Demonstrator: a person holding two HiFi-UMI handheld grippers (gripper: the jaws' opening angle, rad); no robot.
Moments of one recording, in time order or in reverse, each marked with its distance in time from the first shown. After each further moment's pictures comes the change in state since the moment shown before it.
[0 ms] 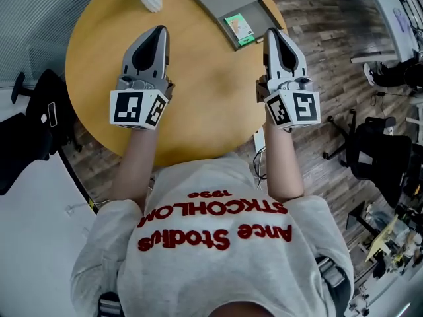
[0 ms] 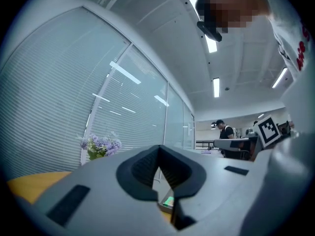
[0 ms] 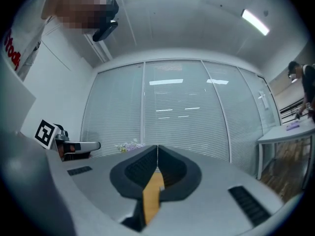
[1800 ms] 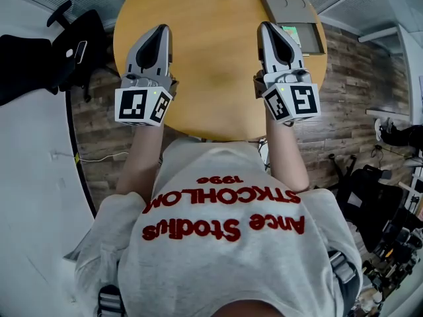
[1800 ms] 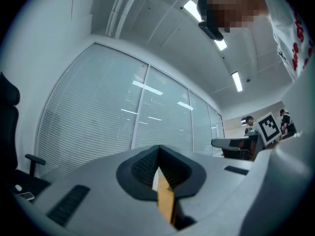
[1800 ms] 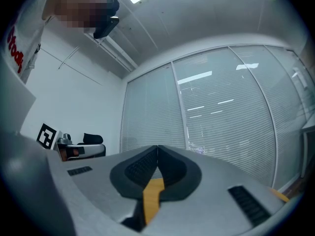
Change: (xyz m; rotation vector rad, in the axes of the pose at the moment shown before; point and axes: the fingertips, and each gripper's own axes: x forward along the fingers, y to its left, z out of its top) left arm -0.181 0.052 0.051 0.075 -0.073 0.364; right arm 0.014 0.181 0.016 0.036 -0.017 0.413
